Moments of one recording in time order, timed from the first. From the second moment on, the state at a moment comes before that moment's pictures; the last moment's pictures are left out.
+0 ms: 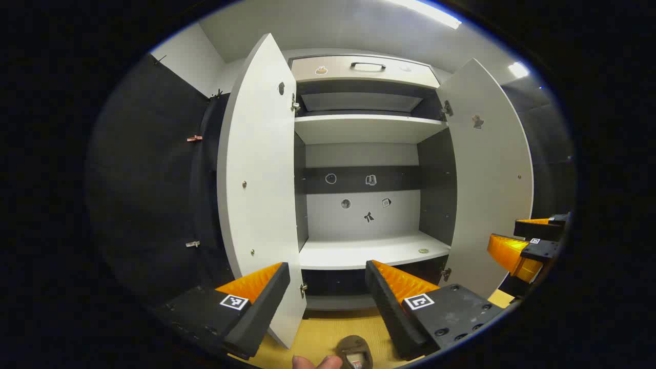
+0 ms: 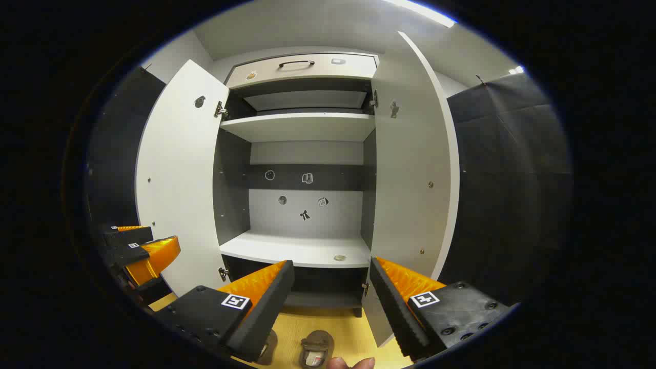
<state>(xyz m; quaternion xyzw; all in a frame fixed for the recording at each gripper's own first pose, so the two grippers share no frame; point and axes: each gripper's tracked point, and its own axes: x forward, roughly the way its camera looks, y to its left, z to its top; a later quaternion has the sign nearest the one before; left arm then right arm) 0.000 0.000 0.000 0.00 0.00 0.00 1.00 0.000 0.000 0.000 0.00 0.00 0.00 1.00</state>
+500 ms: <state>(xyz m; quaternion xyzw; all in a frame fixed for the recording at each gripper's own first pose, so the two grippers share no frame) -0.001 0.000 -0.002 0.01 0.00 -0.01 1.00 -0.003 0.003 0.000 0.00 0.00 0.00 1.00</state>
